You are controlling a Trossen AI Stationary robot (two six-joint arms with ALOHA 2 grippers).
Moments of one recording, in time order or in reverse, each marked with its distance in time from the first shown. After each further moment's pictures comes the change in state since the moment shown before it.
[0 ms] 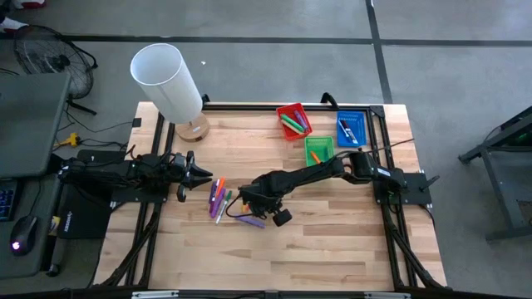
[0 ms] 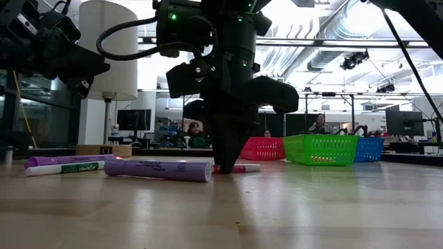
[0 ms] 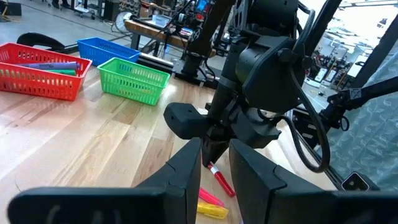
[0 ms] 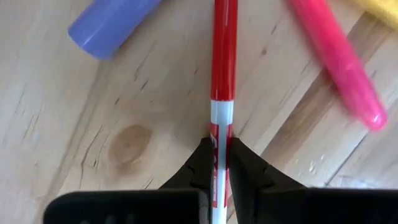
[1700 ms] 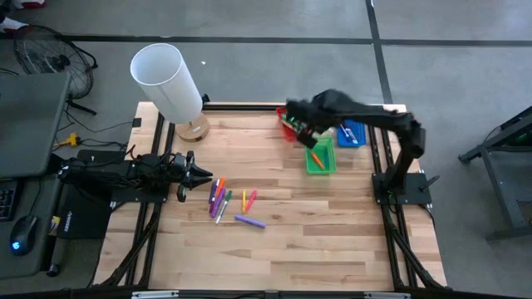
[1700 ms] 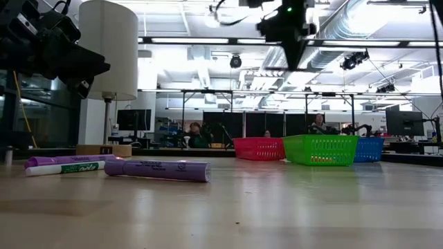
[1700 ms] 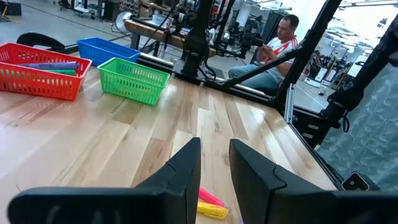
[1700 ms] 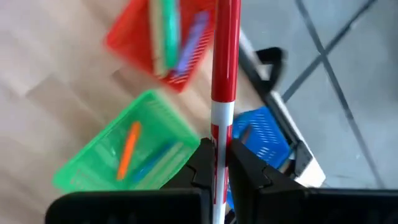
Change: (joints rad) left arm 0.000 0.000 0.000 0.000 0.000 0.000; right arm -0.425 -0.553 0.000 -0.549 0.518 0.766
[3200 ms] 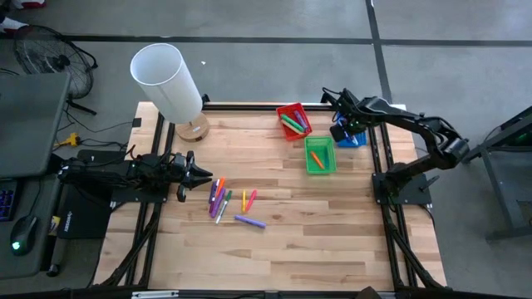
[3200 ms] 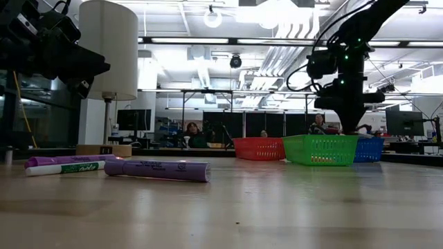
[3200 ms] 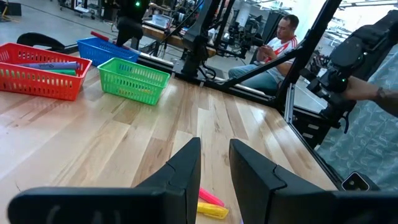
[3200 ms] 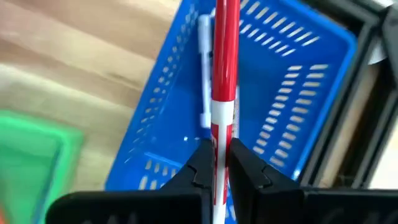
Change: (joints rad) left arm 0.000 0.000 0.000 0.000 0.000 0.000; right arm -0.573 -0.365 -0.954 0.715 -0.281 -0.035
